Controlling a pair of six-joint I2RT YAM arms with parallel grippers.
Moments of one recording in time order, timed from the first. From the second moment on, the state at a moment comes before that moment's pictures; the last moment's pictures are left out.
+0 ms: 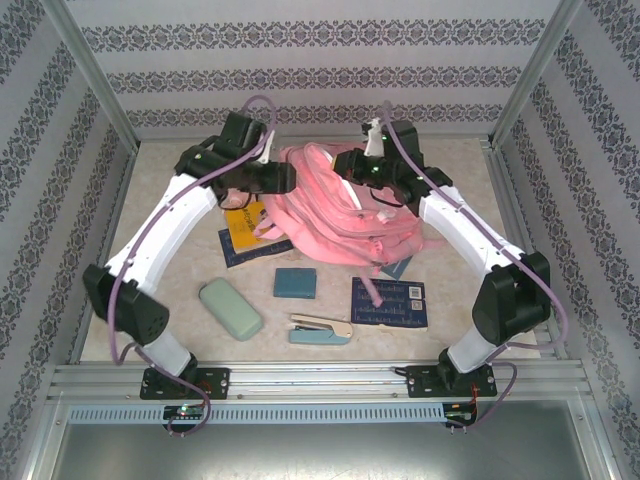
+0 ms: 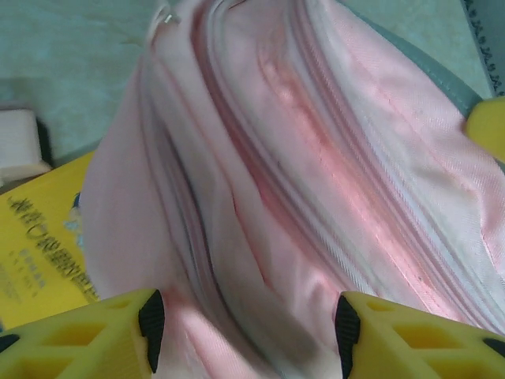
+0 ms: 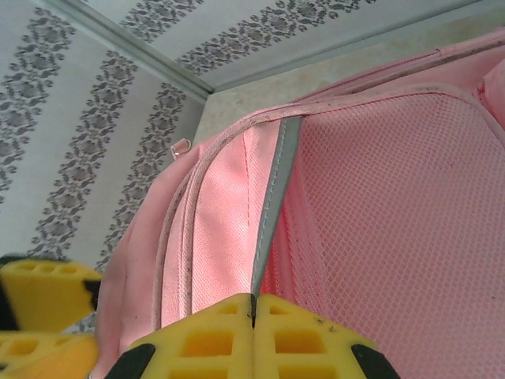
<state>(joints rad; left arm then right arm) -0.42 1.61 1.75 -0.99 0.20 -0.37 0.40 1.62 1.44 -0.31 -0.44 0.69</state>
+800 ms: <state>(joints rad) -0.42 1.24 1.26 -0.91 0.25 -0.43 0.53 1.95 1.71 -0.48 -0.37 0.47</state>
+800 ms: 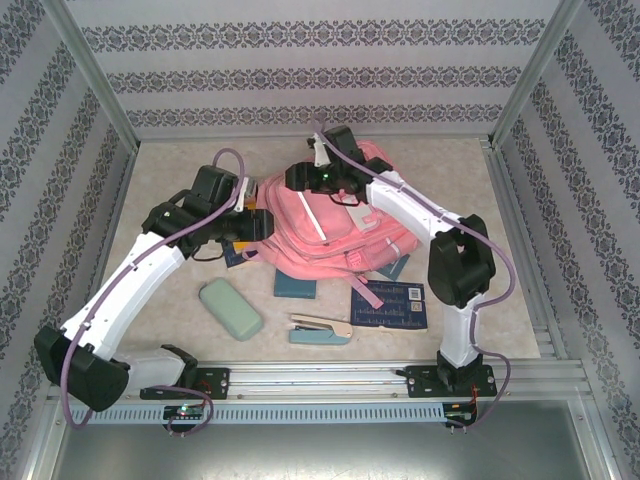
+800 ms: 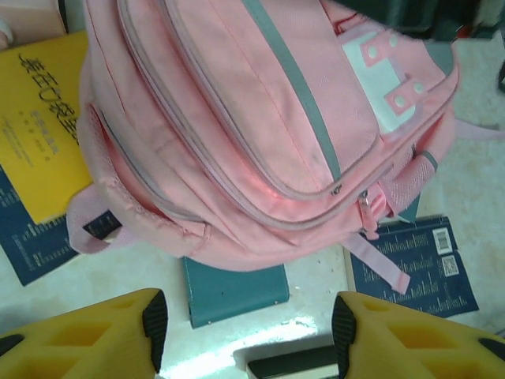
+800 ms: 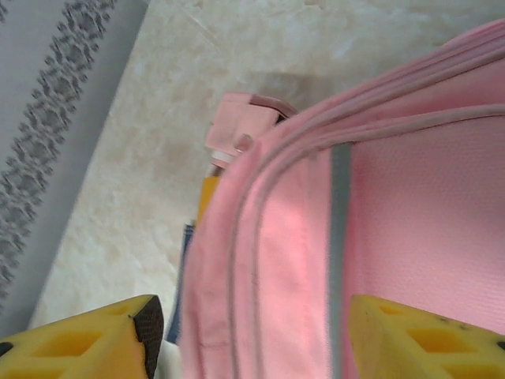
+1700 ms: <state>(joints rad) -0.43 1.23 1.13 -0.87 0.34 -0.44 0.50 1.91 1.47 -0.60 -0.65 0.21</state>
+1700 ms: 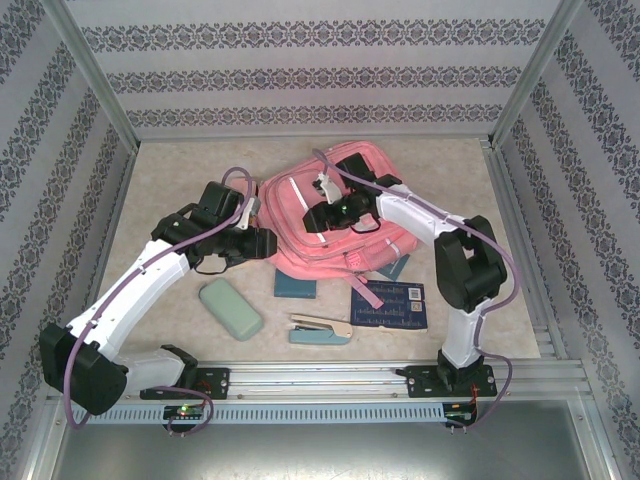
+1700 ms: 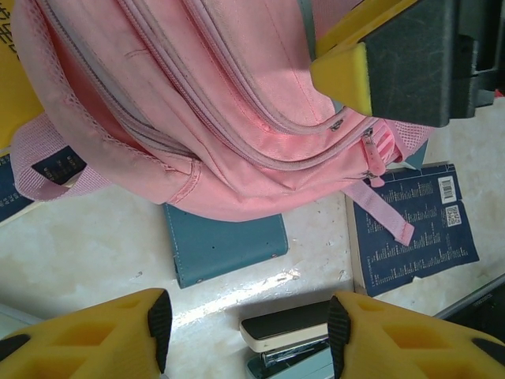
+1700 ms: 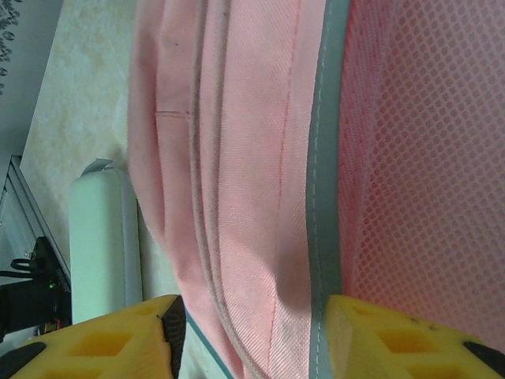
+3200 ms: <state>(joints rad) -0.43 1.23 1.08 -0.85 0.34 -0.44 0.53 2.00 1.45 -0.54 -0.64 0.20</state>
